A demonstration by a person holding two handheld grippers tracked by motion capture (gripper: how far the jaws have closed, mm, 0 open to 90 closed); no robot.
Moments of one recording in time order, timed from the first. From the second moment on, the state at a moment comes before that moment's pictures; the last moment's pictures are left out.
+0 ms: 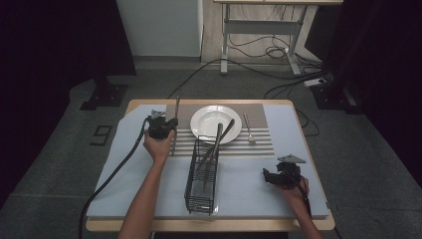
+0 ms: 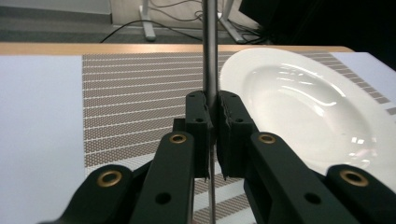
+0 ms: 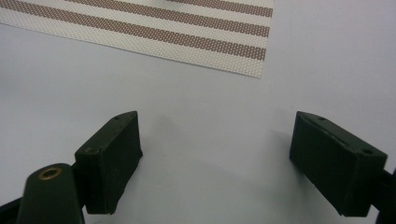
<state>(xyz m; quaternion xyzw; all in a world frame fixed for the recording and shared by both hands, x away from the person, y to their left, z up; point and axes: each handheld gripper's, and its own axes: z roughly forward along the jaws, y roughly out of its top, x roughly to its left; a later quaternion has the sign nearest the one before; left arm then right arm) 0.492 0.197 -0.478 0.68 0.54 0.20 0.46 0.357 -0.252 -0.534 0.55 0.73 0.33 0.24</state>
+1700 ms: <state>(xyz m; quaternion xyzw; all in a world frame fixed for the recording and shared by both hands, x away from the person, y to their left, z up) 0.521 0.205 -0.515 0.69 0.57 0.14 0.43 0.357 -0.252 -0.534 0.55 0.73 0.33 0.24</state>
